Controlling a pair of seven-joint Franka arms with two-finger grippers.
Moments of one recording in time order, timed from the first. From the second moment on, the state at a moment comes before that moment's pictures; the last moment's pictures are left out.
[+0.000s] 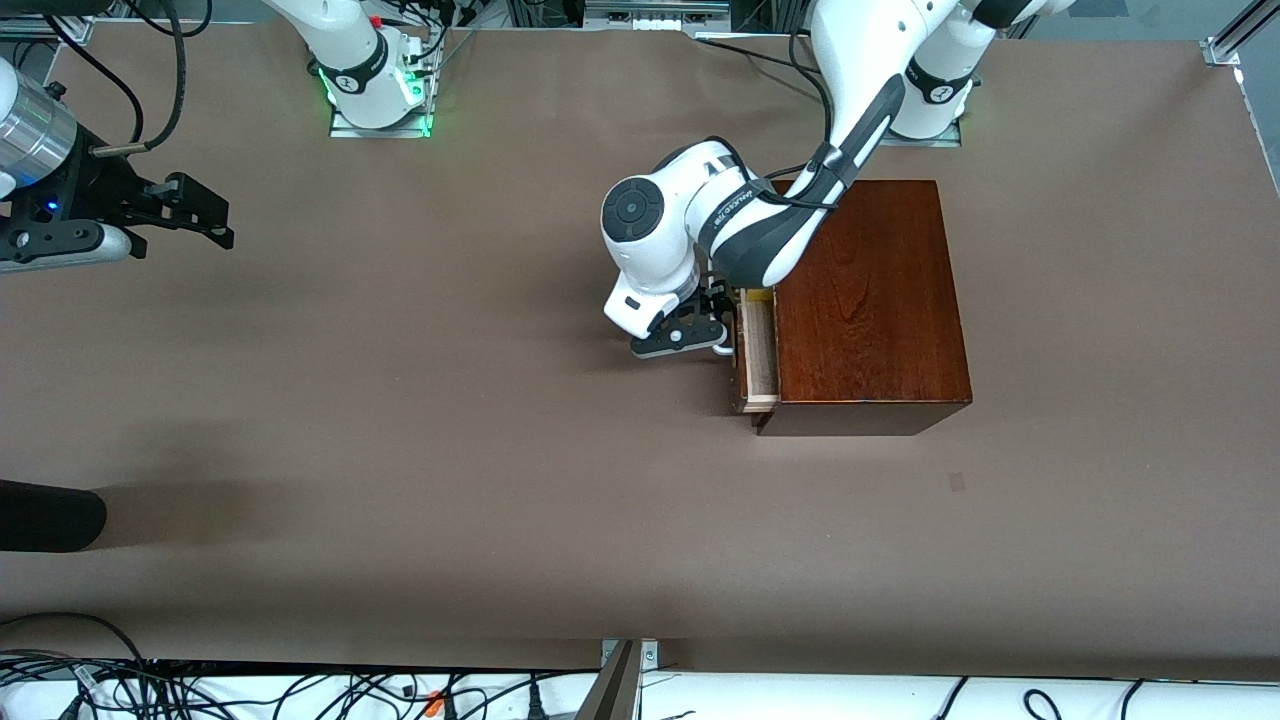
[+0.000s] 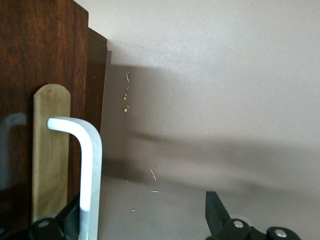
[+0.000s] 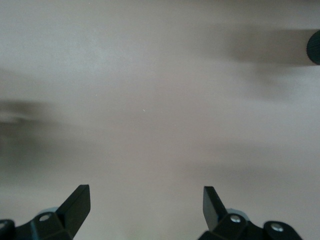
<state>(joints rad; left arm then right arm) -0.57 0.70 -0.26 -1.41 0.29 1.90 -1.06 0.15 0.01 -0.07 -1.61 0.03 1.60 -0.03</state>
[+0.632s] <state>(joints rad) -0.59 0.70 -0.25 -1.41 0.29 1.92 -1.07 0.15 0.01 -0.07 -1.61 0.03 1.60 -0.03</state>
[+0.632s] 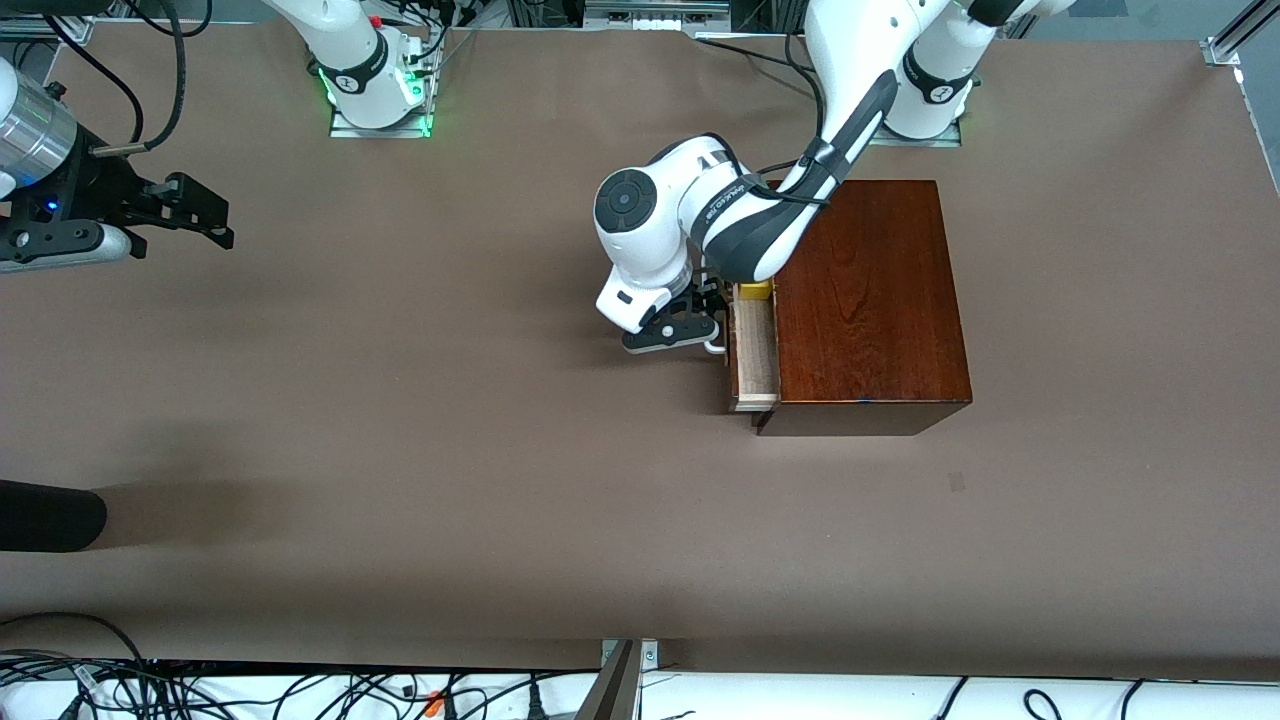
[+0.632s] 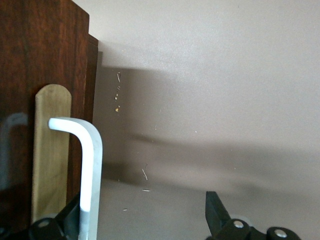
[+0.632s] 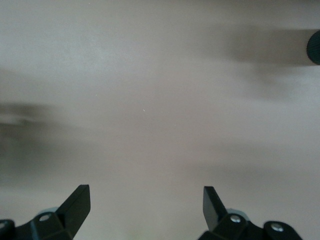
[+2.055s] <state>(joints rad) -0.61 0.70 -0.23 -1.40 0.27 1.93 -1.09 0.15 0.01 -0.07 -1.61 0.03 1.60 -0.03</state>
